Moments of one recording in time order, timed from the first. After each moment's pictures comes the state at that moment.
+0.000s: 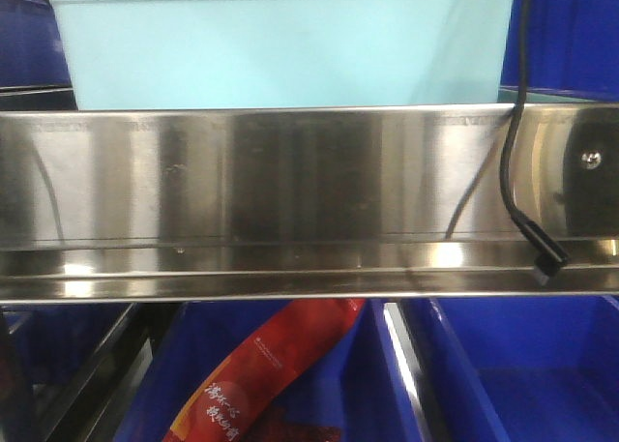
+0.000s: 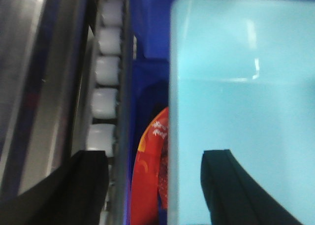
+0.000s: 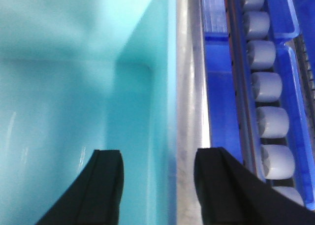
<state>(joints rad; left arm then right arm) -0.29 1.90 -1.88 0.21 1.04 -0.40 0.30 1.91 -1.89 -0.20 1.11 0.39</state>
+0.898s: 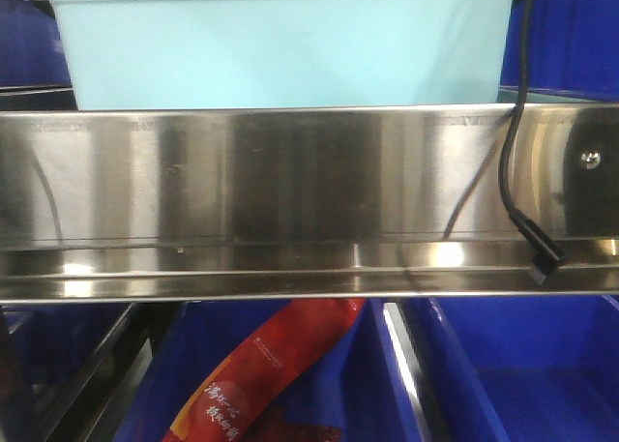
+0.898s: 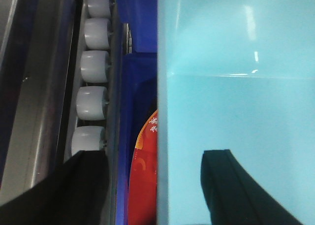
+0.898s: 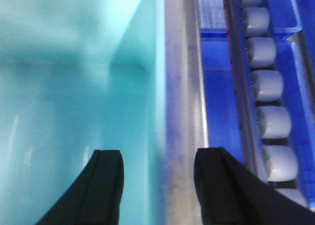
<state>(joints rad) -0.29 1.94 -1.87 0.20 1.02 -0.39 0.28 1.92 -1.89 -0.17 1.10 0.39</state>
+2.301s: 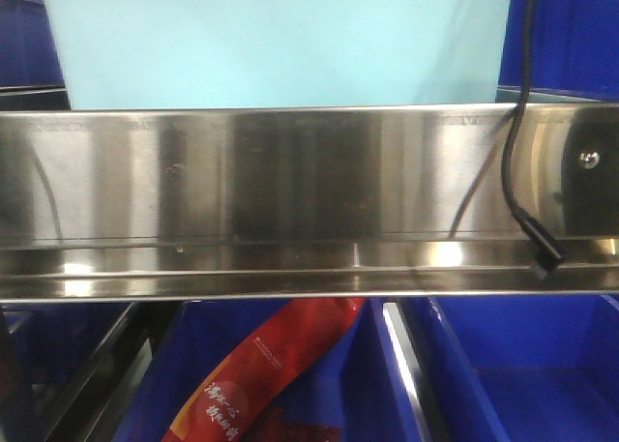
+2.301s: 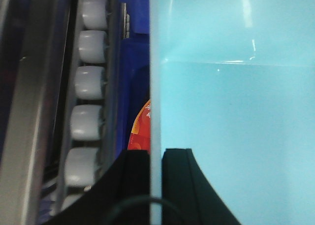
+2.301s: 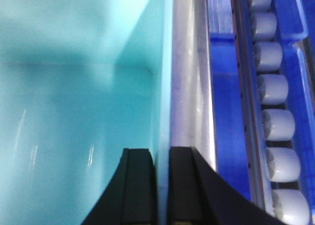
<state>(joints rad) -0.29 1.90 -1.89 0.17 1.10 -0.40 0.30 1.89 -1.89 -0.17 1.09 0.37</state>
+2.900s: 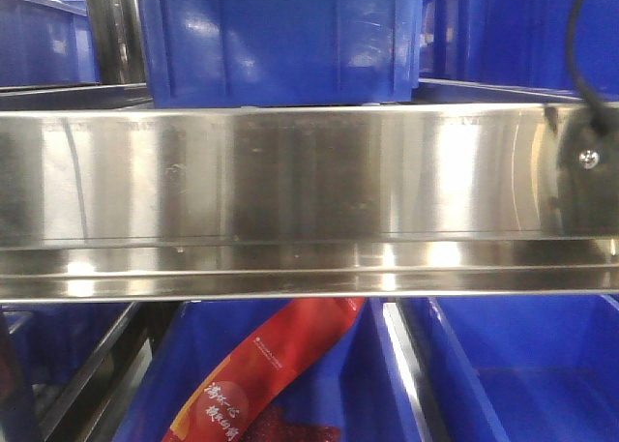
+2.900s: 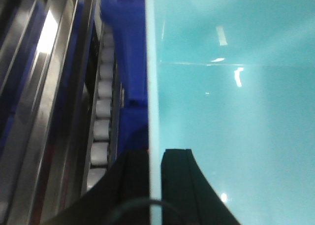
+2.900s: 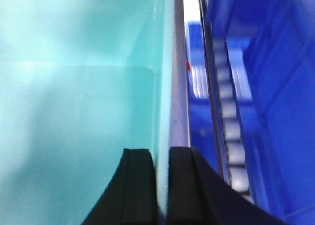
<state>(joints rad) -0.37 1.67 -1.93 0.30 1.09 -0.46 0.36 1.67 -1.96 -0.27 1.12 0.40</state>
